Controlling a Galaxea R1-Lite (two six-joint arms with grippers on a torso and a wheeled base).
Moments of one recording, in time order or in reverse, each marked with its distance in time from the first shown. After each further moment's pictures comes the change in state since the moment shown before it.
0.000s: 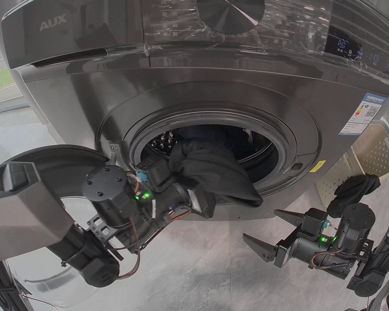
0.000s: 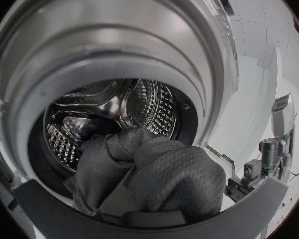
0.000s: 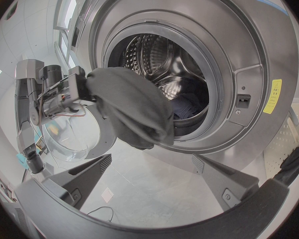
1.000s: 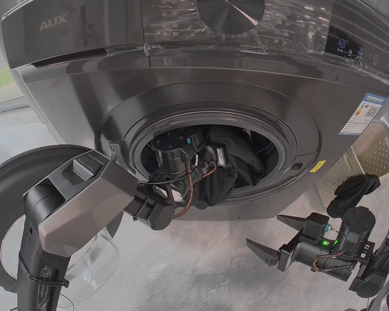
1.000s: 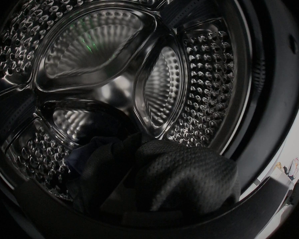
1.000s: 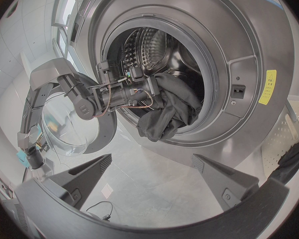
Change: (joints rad) left arm 0.097 0.405 -0.778 0.371 0.026 0.011; right arm -0.010 0.002 0.039 0.000 0.003 -0.002
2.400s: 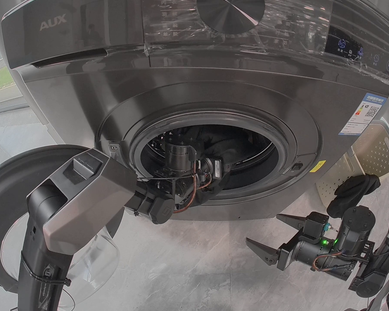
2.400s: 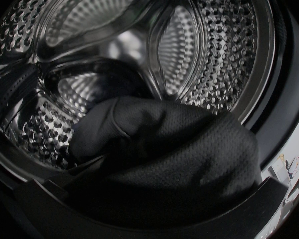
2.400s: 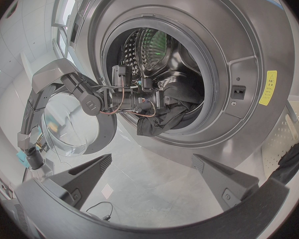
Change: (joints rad) left arm 0.019 0.027 -0.087 0.354 0.034 -0.003; right arm -0.002 0.001 -0.006 0.000 0.003 0.000
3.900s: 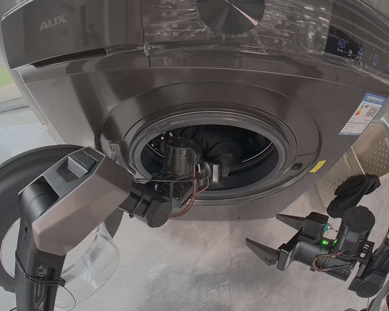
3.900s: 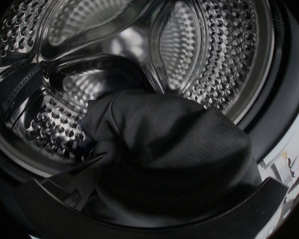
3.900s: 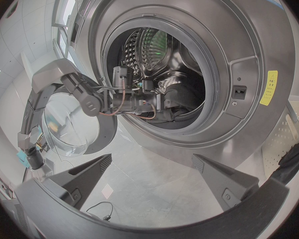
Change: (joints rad) left arm -0.011 -0.043 0.072 0.021 0.041 0.010; right arm 0.002 0.002 -0.001 -0.001 0.000 0.000
